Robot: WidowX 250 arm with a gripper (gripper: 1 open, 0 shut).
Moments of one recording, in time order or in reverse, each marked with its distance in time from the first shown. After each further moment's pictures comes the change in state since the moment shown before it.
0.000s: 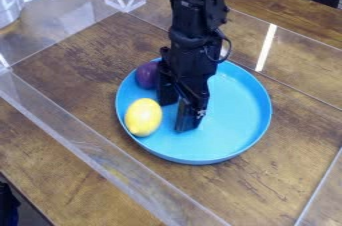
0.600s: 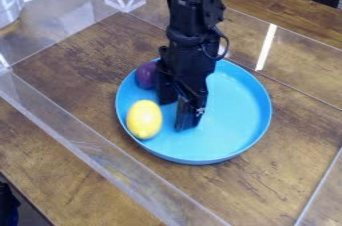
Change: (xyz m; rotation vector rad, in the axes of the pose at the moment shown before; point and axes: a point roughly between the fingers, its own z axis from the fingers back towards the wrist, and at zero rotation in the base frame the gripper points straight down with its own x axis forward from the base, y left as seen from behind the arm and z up) arm 0.001 0.002 -0.001 -0.010 -0.013 -0.001
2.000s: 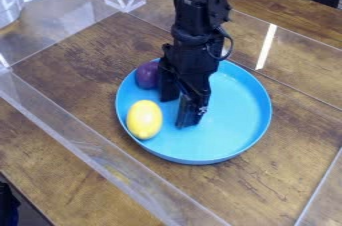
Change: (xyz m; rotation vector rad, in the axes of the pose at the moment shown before) arm 0.008 -0.005 0.000 0.022 0.014 -0.030
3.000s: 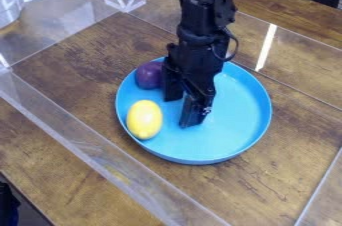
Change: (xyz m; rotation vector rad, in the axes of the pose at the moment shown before) arm 0.010 -0.017 0.001 0.006 0.009 -0.050
